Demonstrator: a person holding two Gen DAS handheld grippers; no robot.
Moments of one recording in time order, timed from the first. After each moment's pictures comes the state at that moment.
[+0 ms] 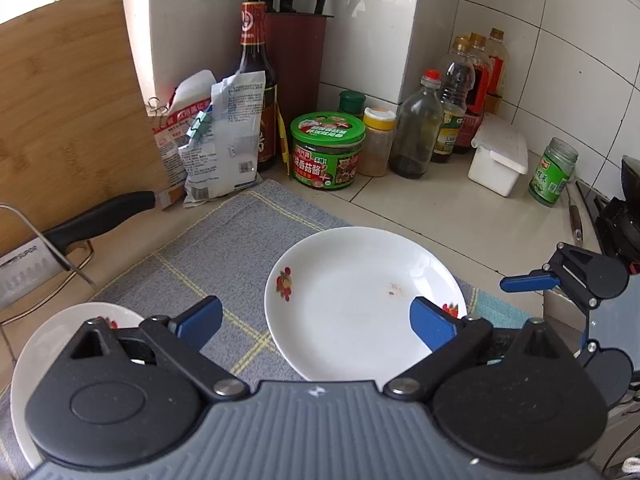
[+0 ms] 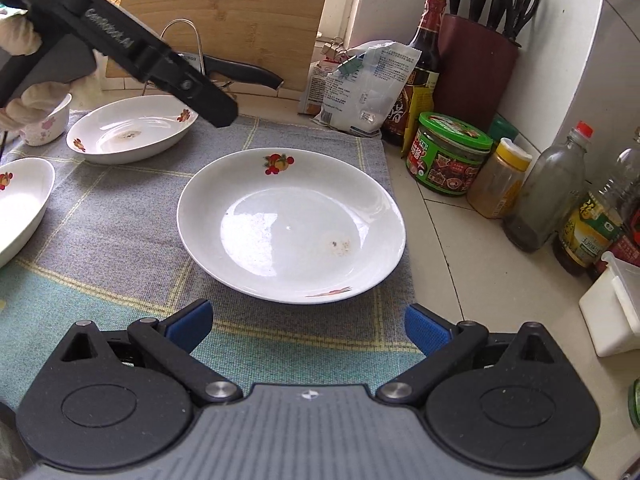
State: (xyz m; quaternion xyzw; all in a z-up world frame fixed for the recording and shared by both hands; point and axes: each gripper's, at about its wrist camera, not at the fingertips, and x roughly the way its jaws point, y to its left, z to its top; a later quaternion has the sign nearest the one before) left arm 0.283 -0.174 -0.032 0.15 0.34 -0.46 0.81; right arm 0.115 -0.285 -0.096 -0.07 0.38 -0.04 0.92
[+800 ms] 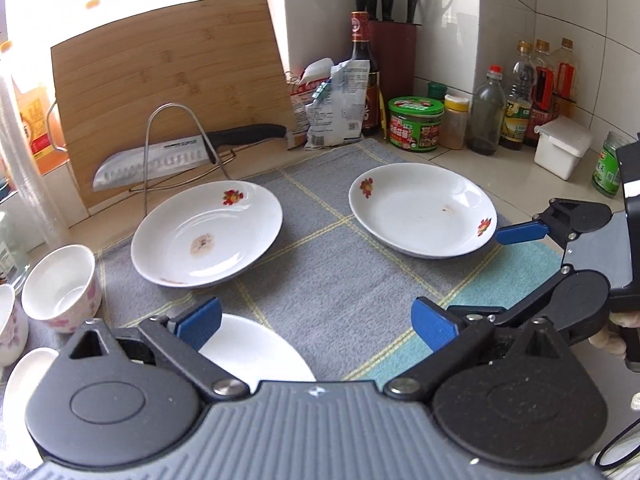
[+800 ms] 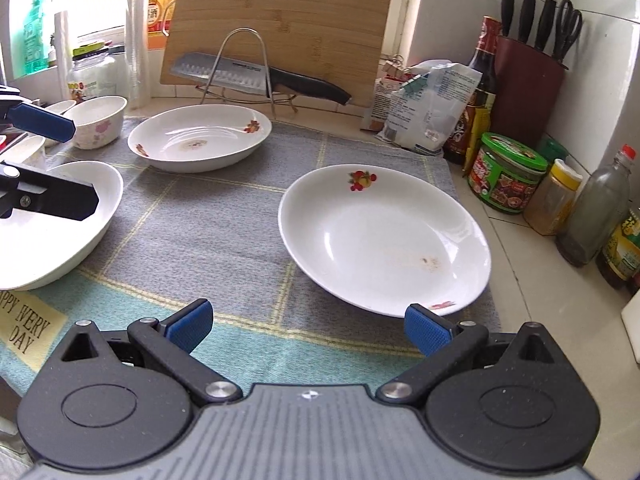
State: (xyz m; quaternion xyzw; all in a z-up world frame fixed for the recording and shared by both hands) left arm 0.158 -0.071 -0.045 0.14 0.32 -0.28 0.89; right arm 0.119 -0.229 -0.102 -0.07 0.37 0.03 0.93
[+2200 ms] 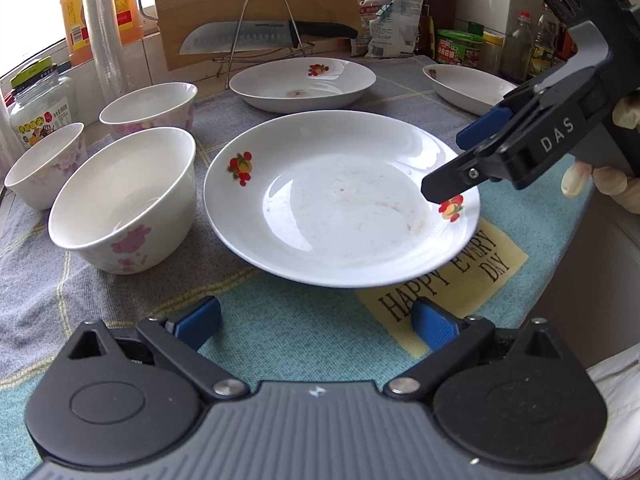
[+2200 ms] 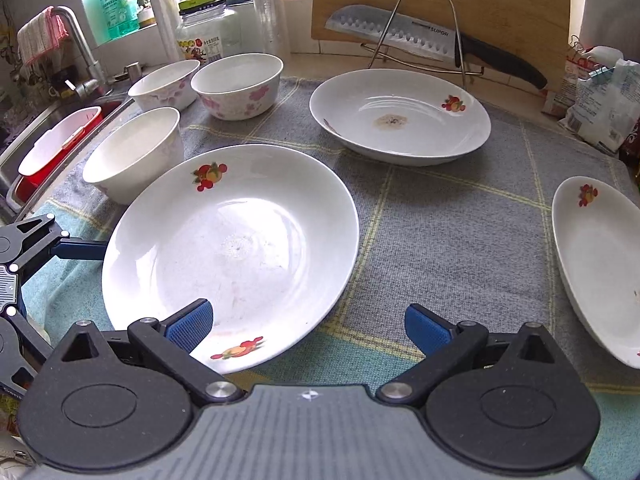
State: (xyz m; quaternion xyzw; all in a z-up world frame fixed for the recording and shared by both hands) left arm 0.123 0.071 -0.118 0.13 0.38 -0.27 0.88; right arm 0.172 -0.092 -0.105 -0.02 0.46 0.17 0.87
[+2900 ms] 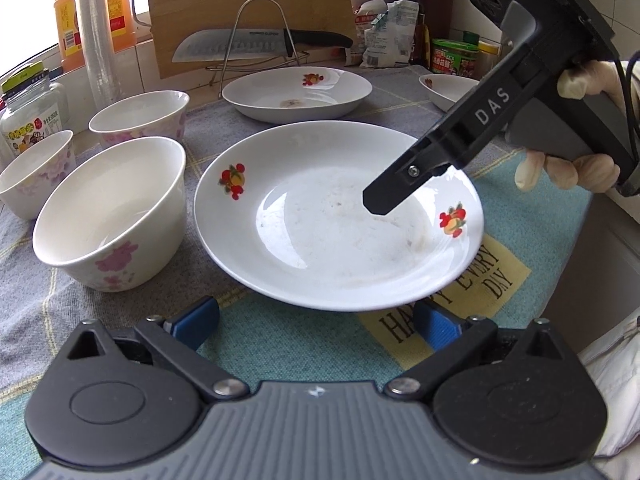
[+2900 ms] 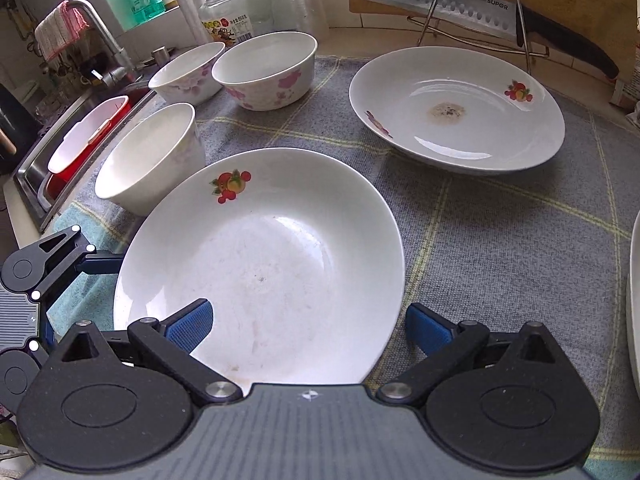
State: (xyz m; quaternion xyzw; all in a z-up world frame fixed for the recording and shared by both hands) left arm 0.133 0.068 -0.121 0.12 0.36 -0.28 0.88; right arm 0.226 -0.086 -0.116 0.01 0.51 0.24 0.83
